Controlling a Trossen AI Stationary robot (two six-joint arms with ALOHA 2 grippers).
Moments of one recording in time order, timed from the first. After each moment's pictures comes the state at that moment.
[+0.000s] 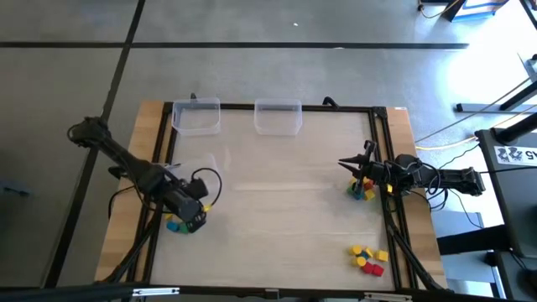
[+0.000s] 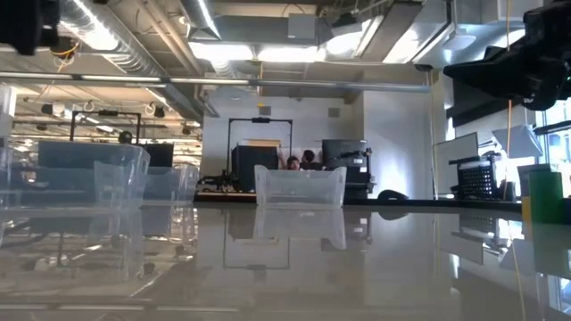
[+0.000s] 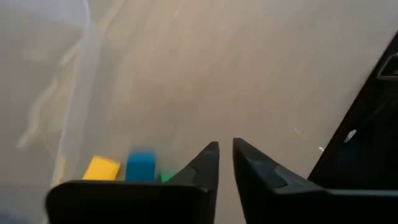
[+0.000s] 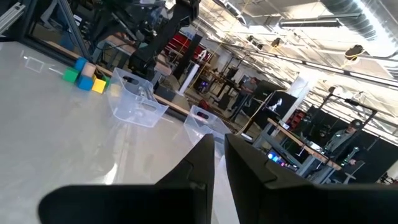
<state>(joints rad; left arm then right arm) -0.60 1.18 1.00 -1.01 -0.14 -1.22 0.00 0.01 0.01 0.12 0.15 -0.58</state>
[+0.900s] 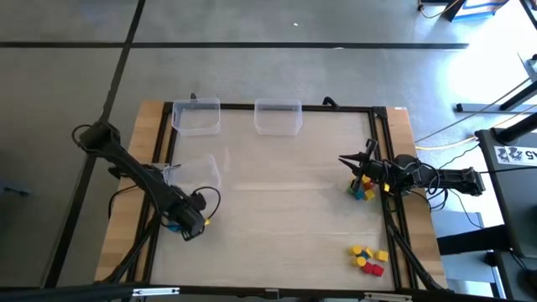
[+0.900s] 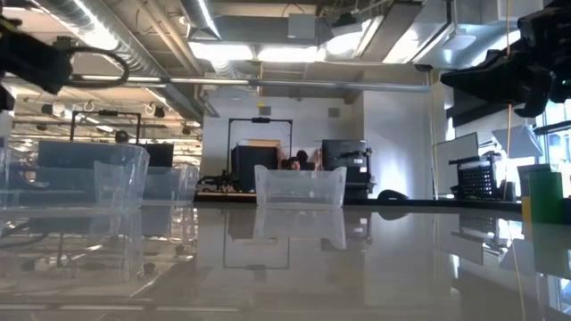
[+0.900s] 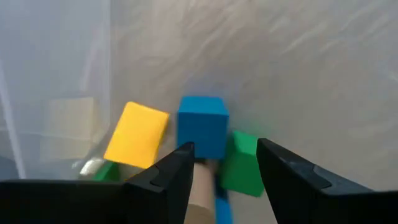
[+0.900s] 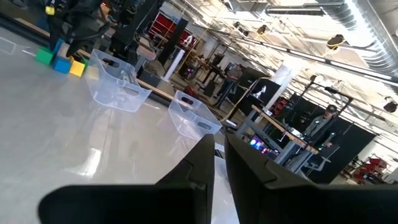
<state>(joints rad) -0.67 1.36 0.77 -0.95 0.02 -1.18 0.00 0.01 0.01 0.10 0.24 -0.61</state>
